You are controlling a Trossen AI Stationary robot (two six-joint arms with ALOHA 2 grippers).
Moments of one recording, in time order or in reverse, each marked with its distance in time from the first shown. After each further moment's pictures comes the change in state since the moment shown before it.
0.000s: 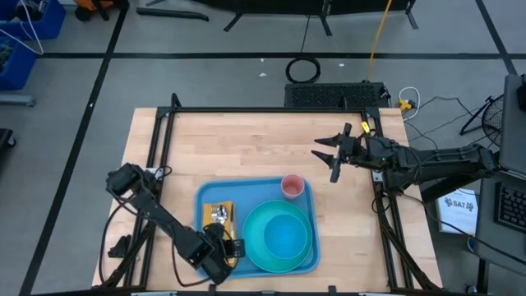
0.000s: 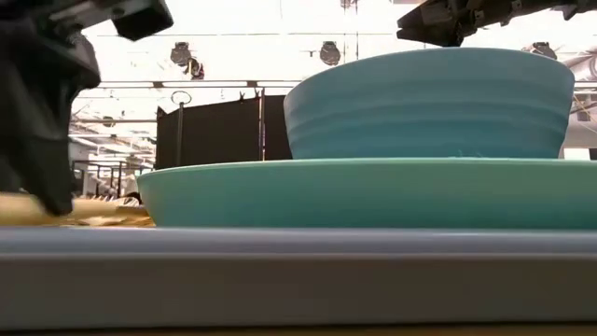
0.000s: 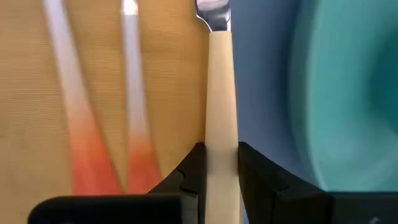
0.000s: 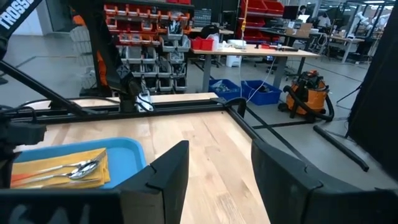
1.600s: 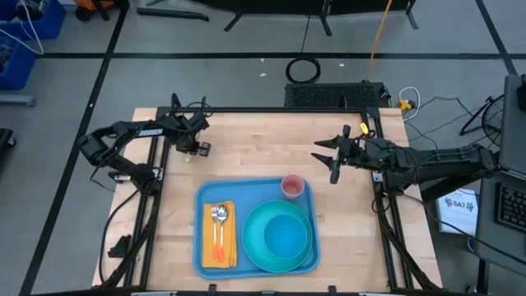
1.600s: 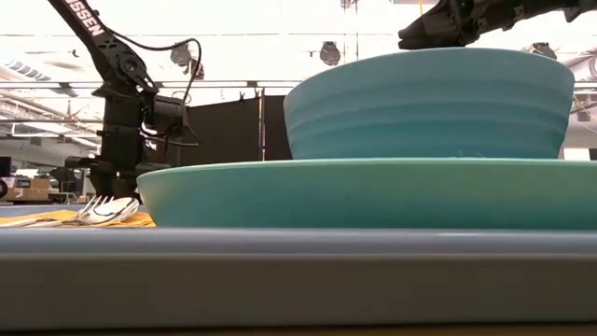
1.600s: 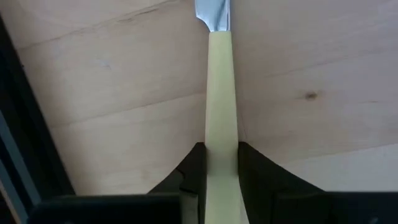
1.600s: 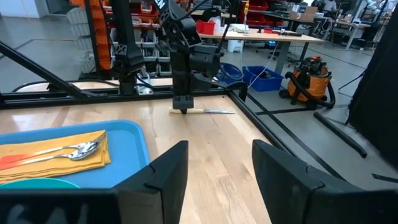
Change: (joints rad) left arm 1.521 -0.444 -0.574 -0.108 0.215 1.752; right arm 0.000 0.003 0.000 -0.068 -0.002 0.014
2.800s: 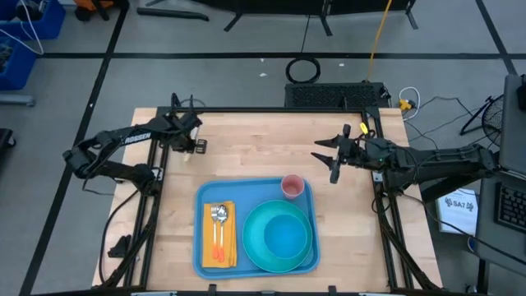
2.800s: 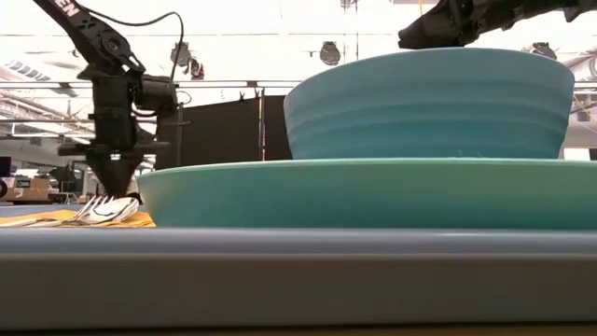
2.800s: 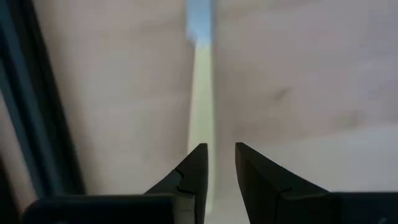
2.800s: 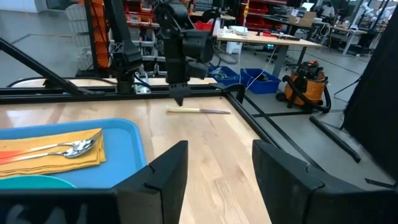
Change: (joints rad) left arm 0.011 -0.191 -0.003 -0.053 0.047 -0.060; right arm -0.001 0.000 0.000 0.004 0.002 -0.035
